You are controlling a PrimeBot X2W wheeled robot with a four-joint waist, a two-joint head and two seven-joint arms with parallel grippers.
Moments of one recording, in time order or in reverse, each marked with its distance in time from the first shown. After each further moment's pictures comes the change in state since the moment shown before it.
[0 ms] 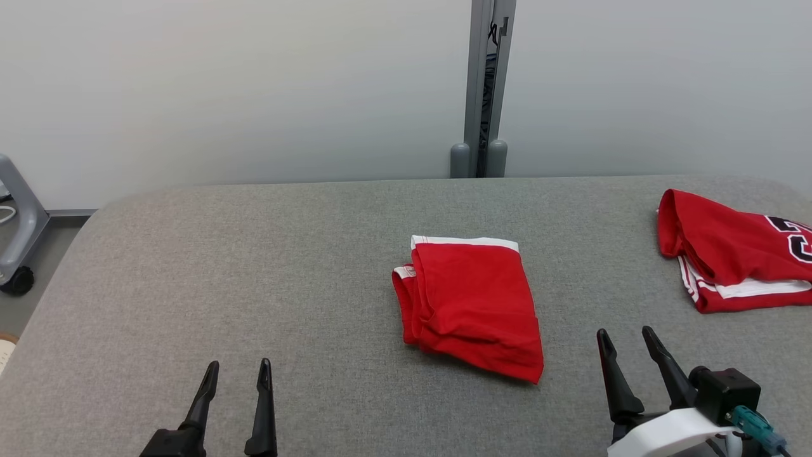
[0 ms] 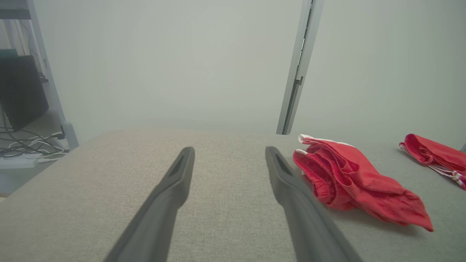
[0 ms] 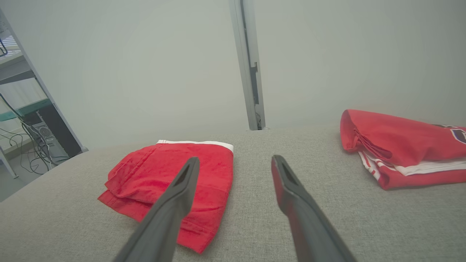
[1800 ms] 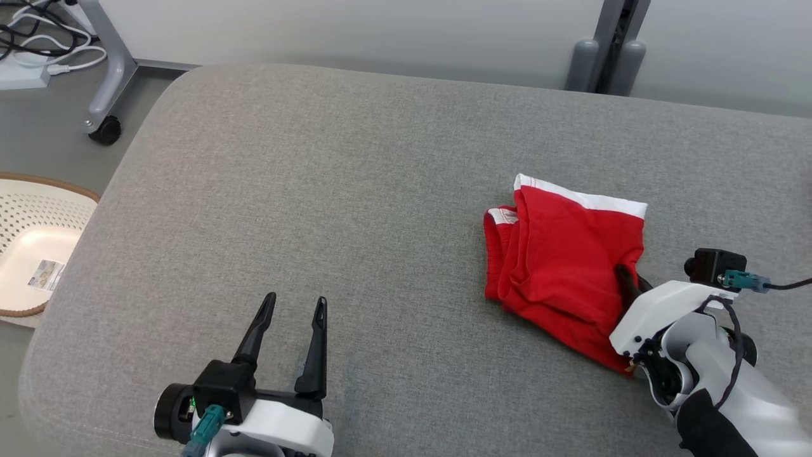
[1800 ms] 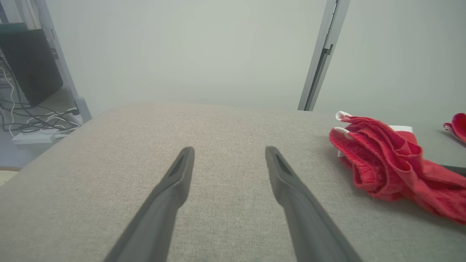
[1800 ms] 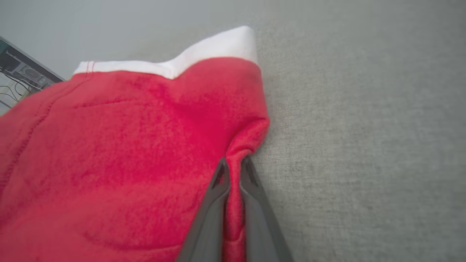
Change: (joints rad) left arm -0.198 0.001 -0.151 0.061 -0.021 0.006 0.000; right arm -0.598 -0.079 0.374 0.732 0.610 0.000 0.112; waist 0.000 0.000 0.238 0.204
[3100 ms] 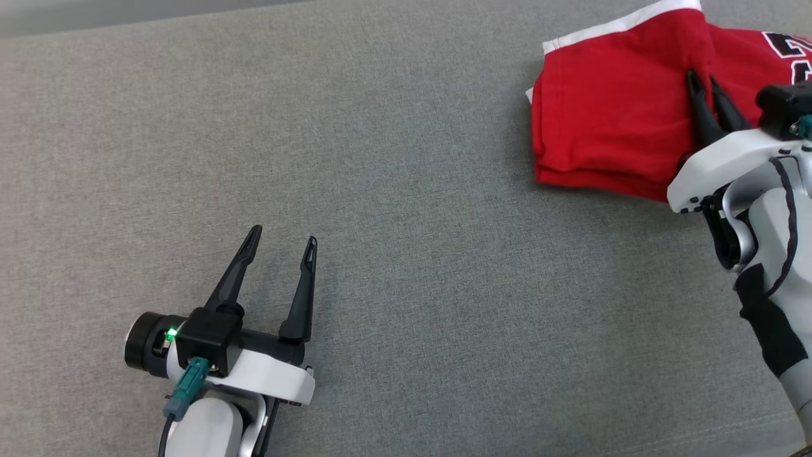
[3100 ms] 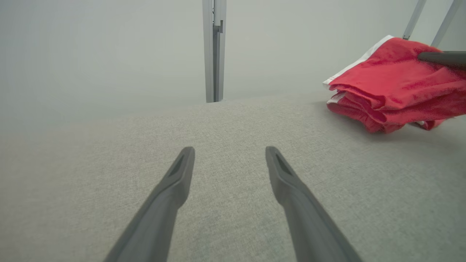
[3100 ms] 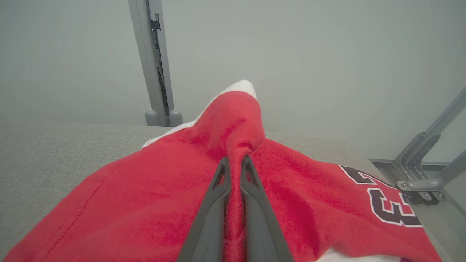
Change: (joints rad) left arm -0.118 0.028 0.054 -0.035 0.123 -0.070 0.000; right arm -0.238 -0.075 -0.219 -0.145 -0.551 0.000 -0.109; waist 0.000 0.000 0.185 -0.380
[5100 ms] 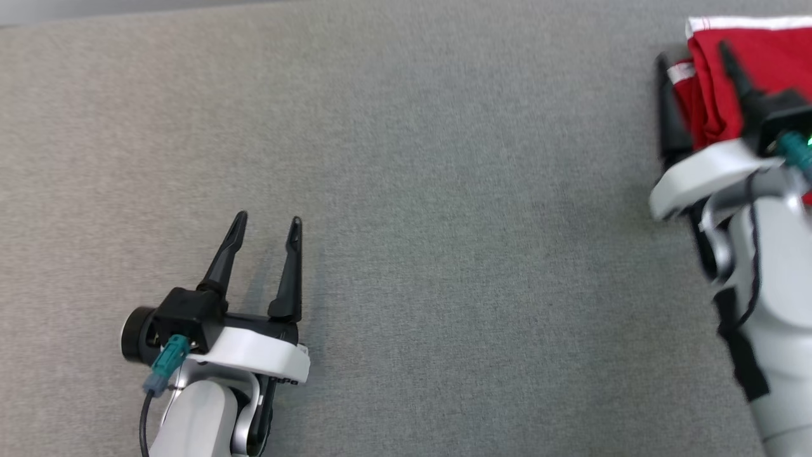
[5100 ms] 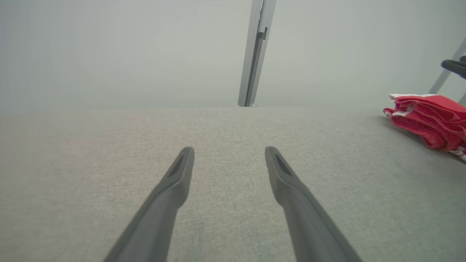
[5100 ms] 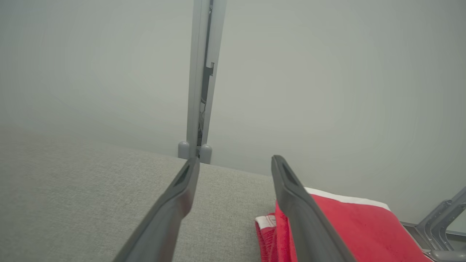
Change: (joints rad) left arm -0.064 -0.002 -0.003 0.052 -0.119 0.027 0.003; right arm 0.094 0.074 -0.216 -0.245 -0.356 0.000 -0.002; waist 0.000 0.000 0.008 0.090
